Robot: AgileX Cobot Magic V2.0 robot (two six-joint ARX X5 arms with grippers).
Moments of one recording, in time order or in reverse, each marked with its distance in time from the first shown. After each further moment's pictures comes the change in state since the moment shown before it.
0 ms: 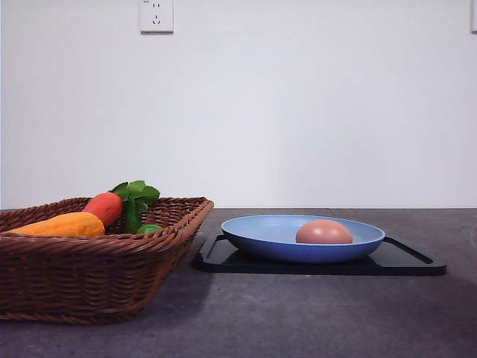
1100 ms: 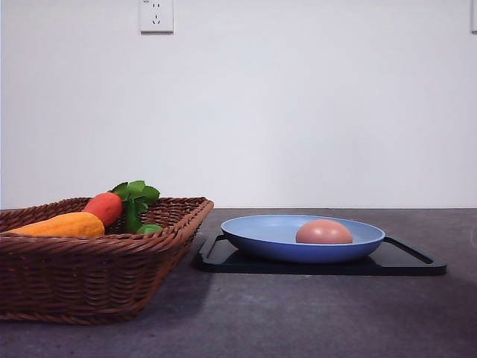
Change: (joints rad) left_arx 0.000 0.000 0.000 0.000 0.000 0.000; right_arx 0.000 0.000 0.000 0.000 0.000 0.000
